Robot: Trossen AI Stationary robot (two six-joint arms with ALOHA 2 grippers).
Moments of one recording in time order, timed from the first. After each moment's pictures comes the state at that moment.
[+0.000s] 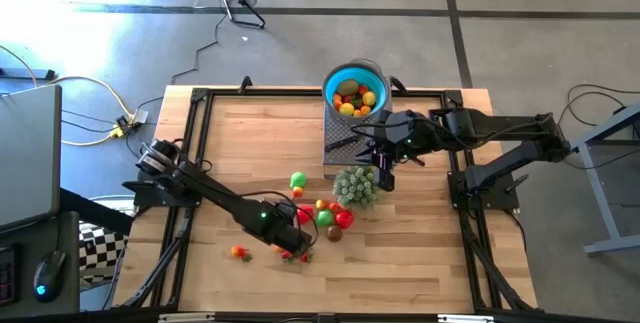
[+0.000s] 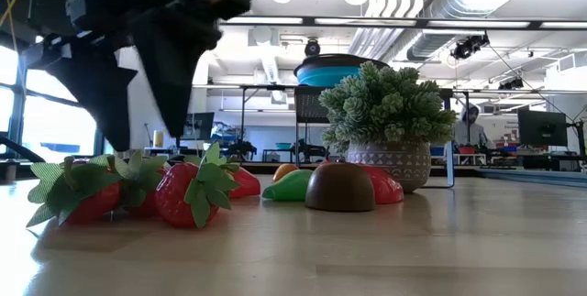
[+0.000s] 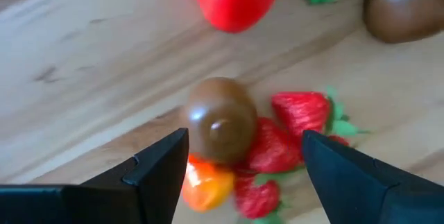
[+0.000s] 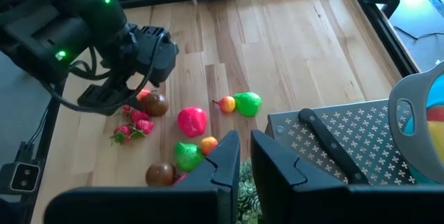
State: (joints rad) left arm -0.46 1.82 1.30 -0.77 -0.15 -1.59; right arm 0.06 1.36 1.50 -0.83 0.08 0.19
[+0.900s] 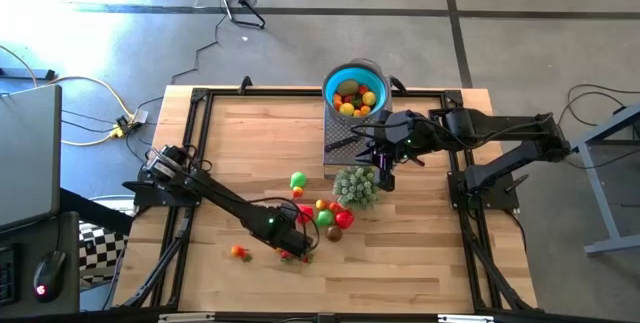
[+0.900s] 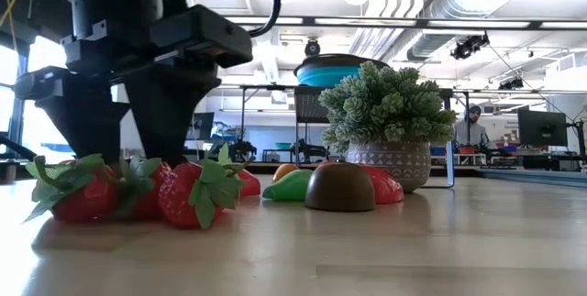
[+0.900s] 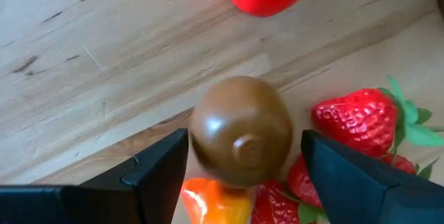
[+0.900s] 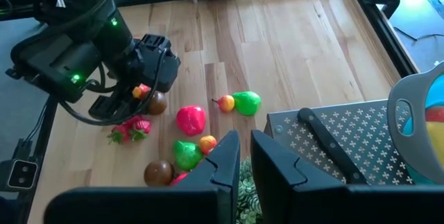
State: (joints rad) left arm -0.46 1.90 1.29 -0.76 -0.12 -1.61; right arm 0.06 1.36 1.50 -0.84 0.08 0.18
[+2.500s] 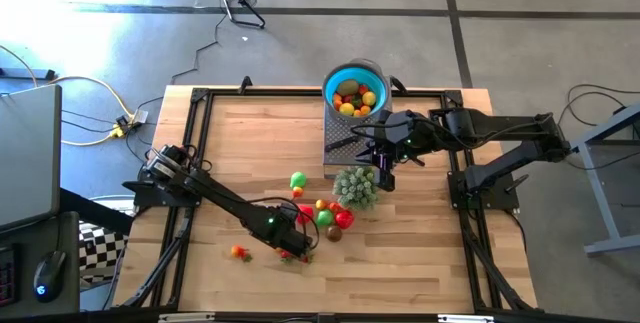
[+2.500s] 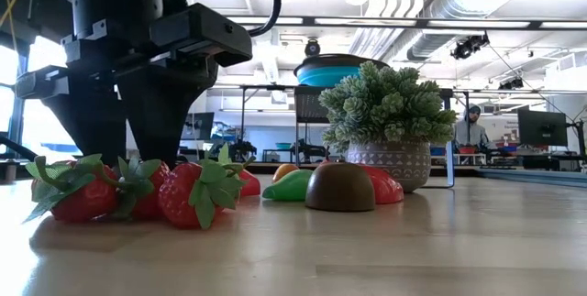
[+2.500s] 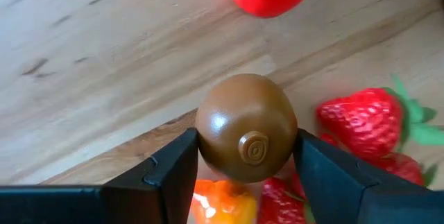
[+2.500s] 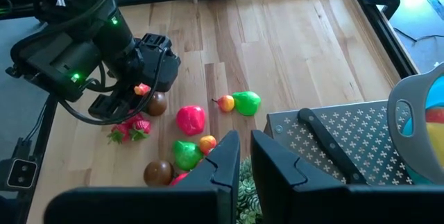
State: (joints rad) left arm -0.46 1.89 1.29 -0.77 -0.12 -1.60; right arm 0.06 1.36 1.50 -0.84 0.08 0.17
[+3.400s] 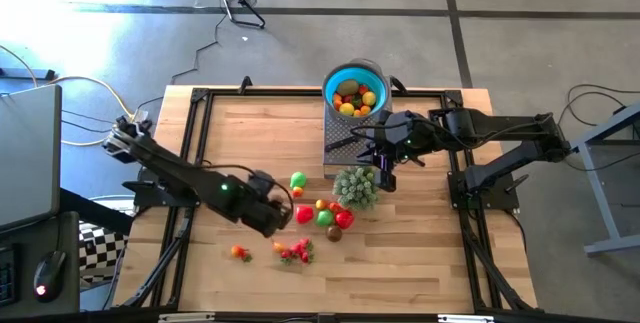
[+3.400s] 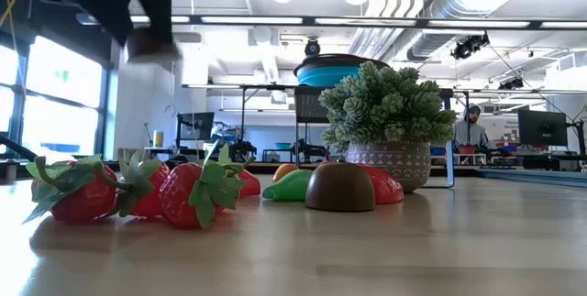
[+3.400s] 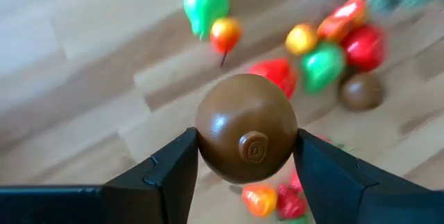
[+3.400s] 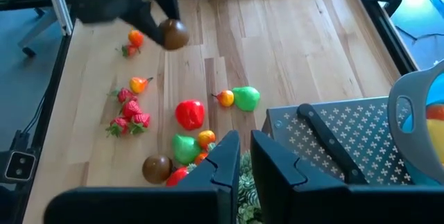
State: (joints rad) left arm -0.46 1.49 1.29 -1.08 -0.40 -1.53; right arm 0.06 1.36 1.50 -0.86 0.08 0.16
